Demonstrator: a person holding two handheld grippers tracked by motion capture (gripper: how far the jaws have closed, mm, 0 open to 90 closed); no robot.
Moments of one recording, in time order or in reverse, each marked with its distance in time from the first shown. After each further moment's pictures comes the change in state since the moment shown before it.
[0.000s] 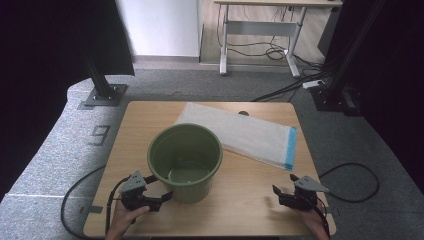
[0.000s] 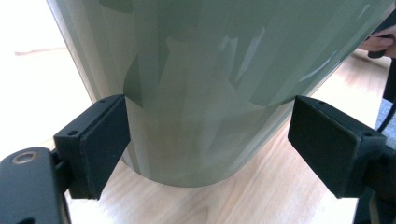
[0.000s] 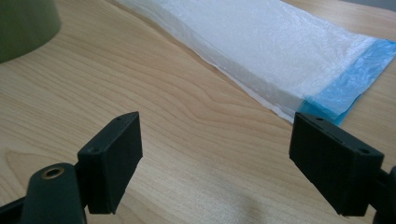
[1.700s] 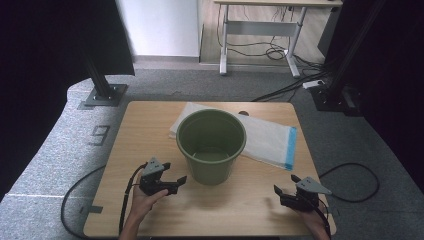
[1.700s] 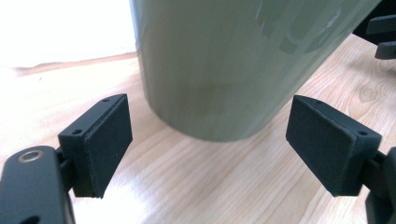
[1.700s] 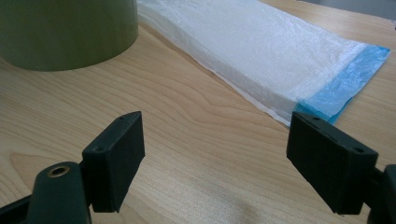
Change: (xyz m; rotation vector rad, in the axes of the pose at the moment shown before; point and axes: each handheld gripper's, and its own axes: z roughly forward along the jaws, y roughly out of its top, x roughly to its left) left arm 0.002 0.025 0.044 0.032 0.098 -0.066; right arm 0.000 0.000 -0.006 -0.024 -0.008 0.000
